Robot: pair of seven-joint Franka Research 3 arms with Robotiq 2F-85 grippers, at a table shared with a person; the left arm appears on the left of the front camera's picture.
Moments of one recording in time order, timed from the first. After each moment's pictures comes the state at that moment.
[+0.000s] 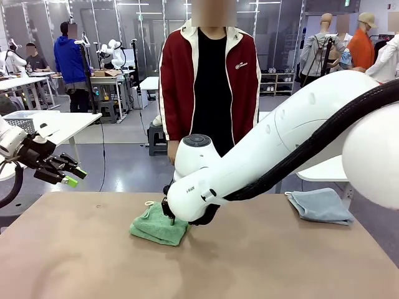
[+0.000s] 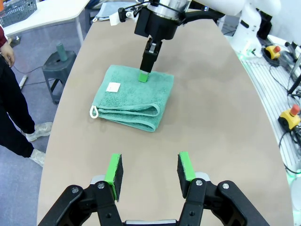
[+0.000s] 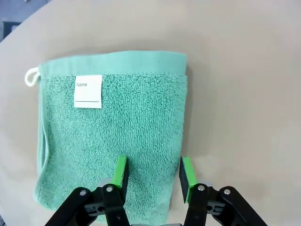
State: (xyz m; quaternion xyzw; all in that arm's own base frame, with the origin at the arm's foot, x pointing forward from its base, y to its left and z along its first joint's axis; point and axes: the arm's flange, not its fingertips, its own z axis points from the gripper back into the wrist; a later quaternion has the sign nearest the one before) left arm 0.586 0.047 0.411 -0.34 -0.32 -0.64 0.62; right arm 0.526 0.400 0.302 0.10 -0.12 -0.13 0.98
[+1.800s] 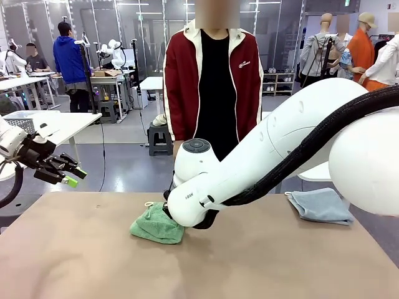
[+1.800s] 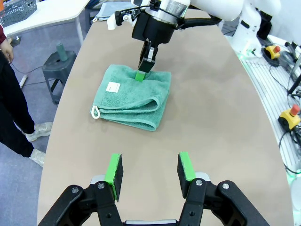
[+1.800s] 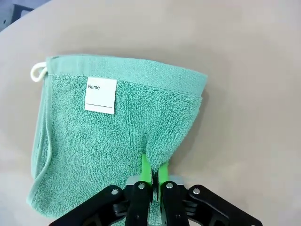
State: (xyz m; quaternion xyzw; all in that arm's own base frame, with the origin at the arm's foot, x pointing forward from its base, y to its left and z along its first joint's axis) left arm 0.586 0.047 0.411 -0.34 -0.32 -0.64 0.62; right arm 0.531 0.402 0.295 0.10 -0.14 -0.06 0.98
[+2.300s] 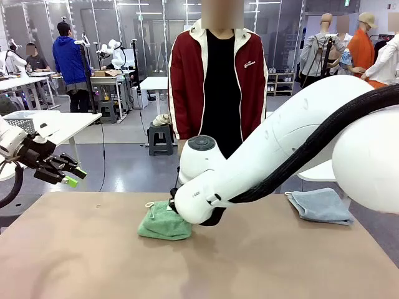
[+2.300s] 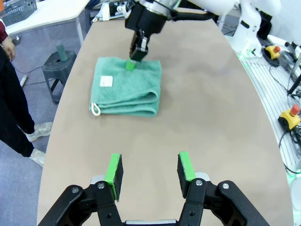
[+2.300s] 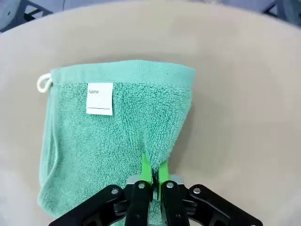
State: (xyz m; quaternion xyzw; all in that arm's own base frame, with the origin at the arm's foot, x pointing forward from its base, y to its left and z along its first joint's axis) left arm 0.586 0.047 0.411 -0.34 -0.32 -0.64 0.62; right arm 0.551 0.371 0.312 0.07 -0.19 0.01 0.98
